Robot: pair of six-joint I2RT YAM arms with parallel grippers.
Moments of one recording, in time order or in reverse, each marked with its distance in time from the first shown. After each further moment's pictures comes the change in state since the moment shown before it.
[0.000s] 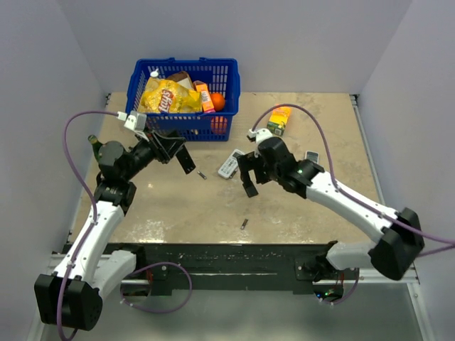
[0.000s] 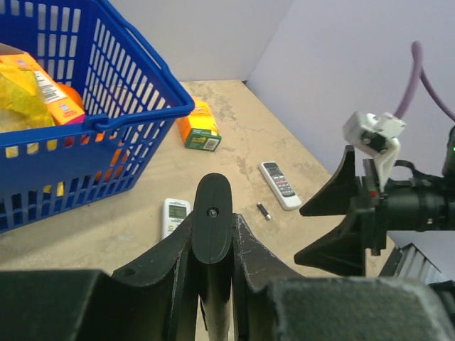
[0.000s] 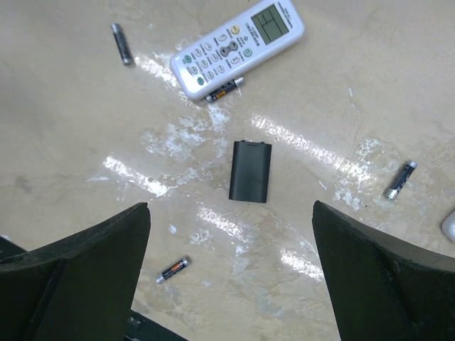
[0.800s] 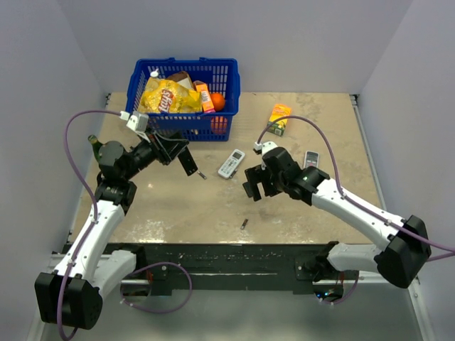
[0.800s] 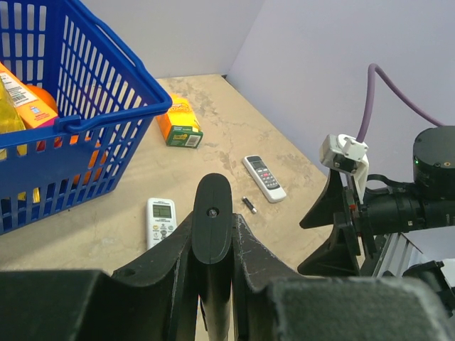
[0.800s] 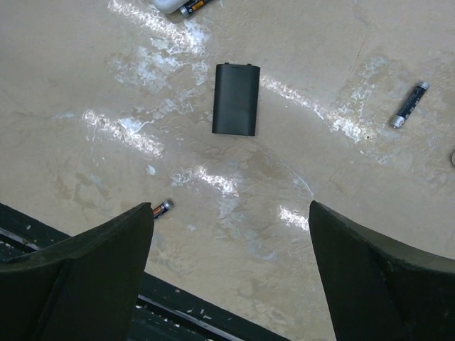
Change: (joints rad) left arm 0.000 0.010 -0.007 0.047 0.086 -0.019; right arm 0.001 -0.130 -0.114 -0.129 -0.020 0.031
